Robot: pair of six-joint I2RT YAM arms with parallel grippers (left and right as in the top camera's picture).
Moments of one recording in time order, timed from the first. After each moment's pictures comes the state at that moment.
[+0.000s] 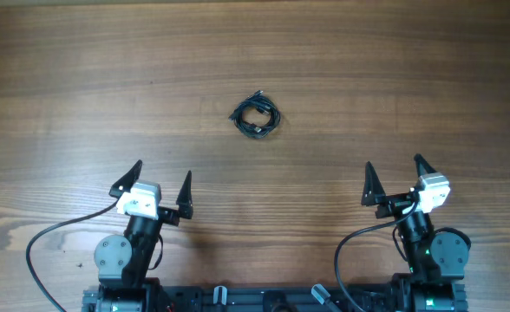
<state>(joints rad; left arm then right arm) -0.03 0.01 0.01 -0.06 0.20 0.00 -0.03 0.02 0.01 0.01 -0.20 0.08</state>
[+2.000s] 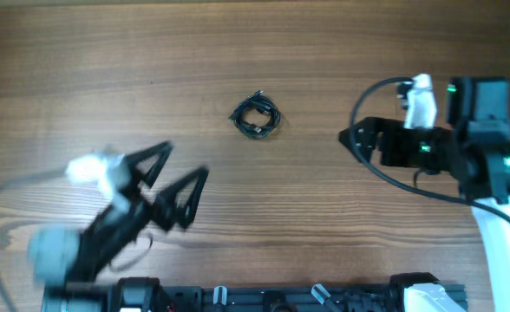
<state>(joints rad) -0.03 0.51 0.71 -0.23 0.72 -0.59 0.09 1.20 1.32 -1.16 -0.51 0.18</state>
